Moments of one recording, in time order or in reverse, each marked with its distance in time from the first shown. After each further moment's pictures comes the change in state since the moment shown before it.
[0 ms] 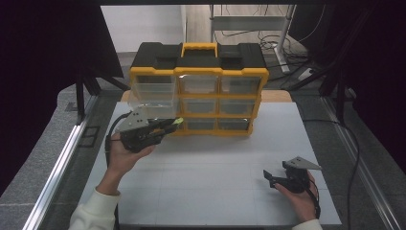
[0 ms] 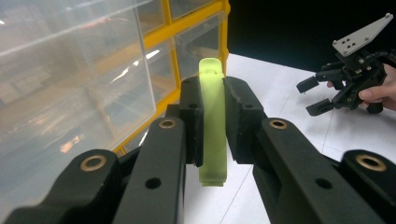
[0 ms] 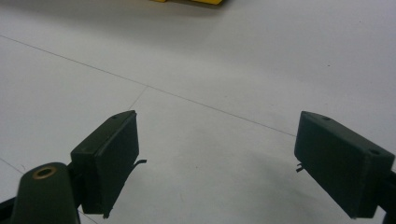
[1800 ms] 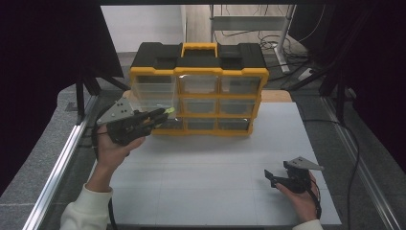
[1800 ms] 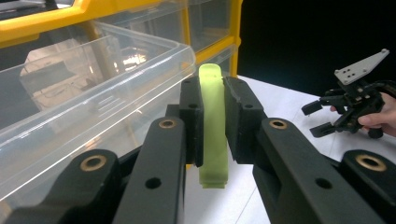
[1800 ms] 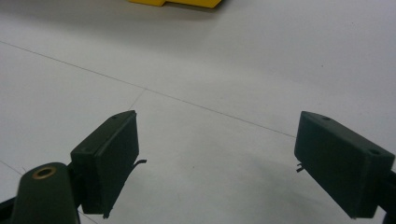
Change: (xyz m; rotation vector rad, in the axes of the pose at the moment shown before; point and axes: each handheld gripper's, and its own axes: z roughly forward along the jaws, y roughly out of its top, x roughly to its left) left arm 0.008 0.021 -0.028 -0.063 0.028 -0.020; right arm -0.002 0.000 -0.003 -0.010 0.003 0.019
